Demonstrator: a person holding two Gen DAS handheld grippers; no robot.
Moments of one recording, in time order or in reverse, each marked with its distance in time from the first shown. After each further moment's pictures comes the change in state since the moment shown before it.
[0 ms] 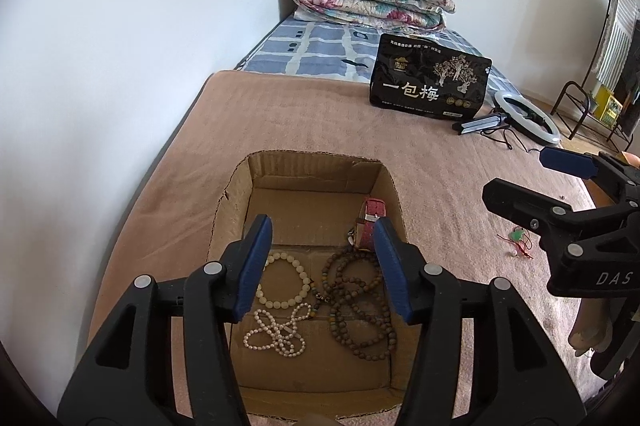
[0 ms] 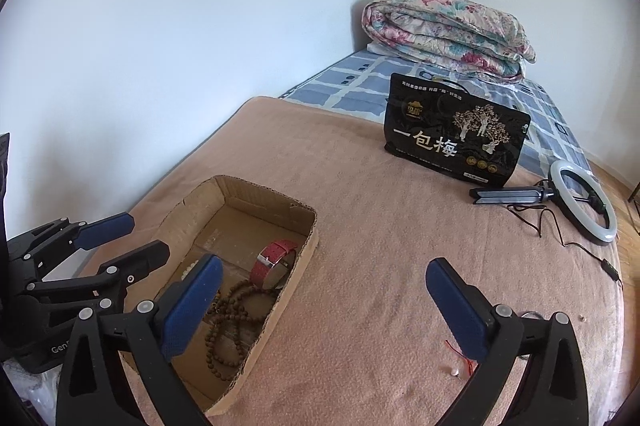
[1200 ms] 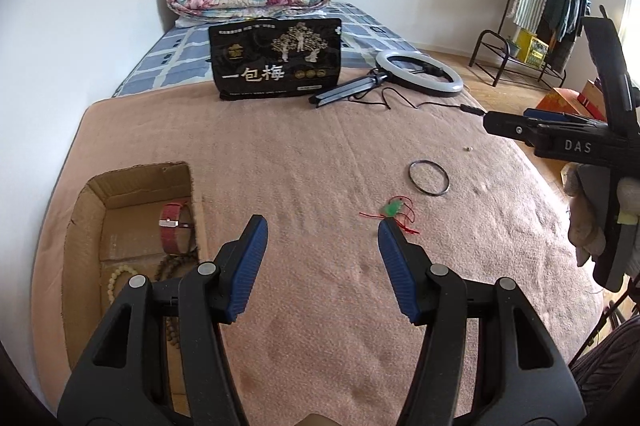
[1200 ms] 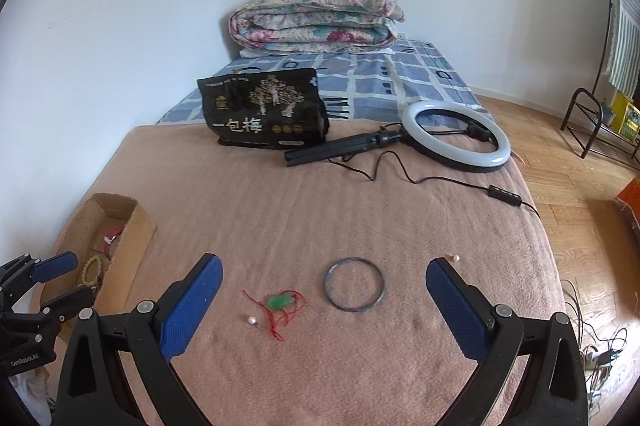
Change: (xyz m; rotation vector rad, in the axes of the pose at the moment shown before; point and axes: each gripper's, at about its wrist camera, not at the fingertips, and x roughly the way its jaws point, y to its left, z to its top) left arm 0.002 -0.162 -0.017 0.235 0.045 -0.251; right arm -0.073 -0.209 -0.069 0.252 0.001 -0.209
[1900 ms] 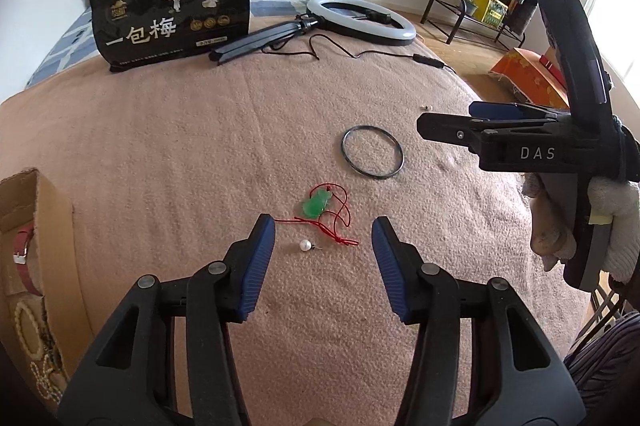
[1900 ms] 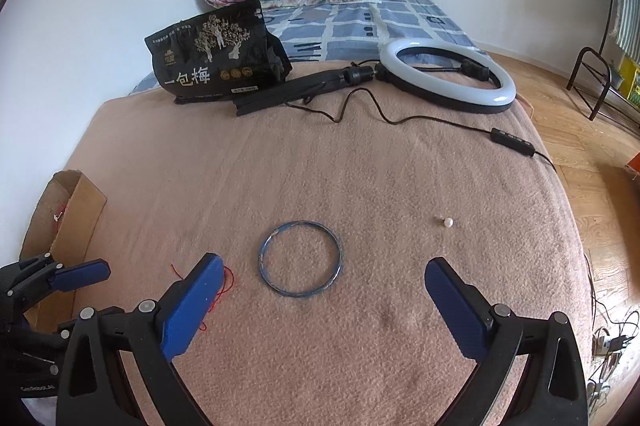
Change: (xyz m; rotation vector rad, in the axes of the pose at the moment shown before) left arm 0.114 -0.056 0.005 0.066 0.152 -0.188; right arm 0.082 -0.060 -0.026 0.043 0.142 0.029
